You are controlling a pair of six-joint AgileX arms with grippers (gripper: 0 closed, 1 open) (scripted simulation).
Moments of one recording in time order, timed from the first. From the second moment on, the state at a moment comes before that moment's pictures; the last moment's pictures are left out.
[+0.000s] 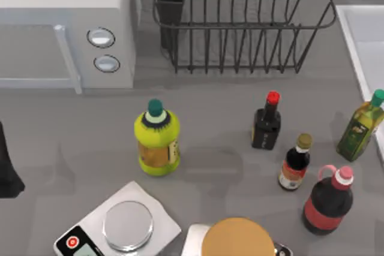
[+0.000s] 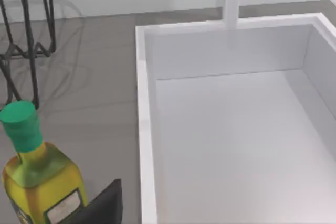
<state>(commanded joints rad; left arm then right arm) 0.00 0.00 0.00 0.00 0.00 0.00 -0.11 0.23 0.17 -0.21 -0.02 0.03</state>
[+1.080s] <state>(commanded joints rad) 0.00 0.00 0.00 0.00 0.00 0.00 -0.52 1.30 0.81 -1.06 -0.11 0.17</state>
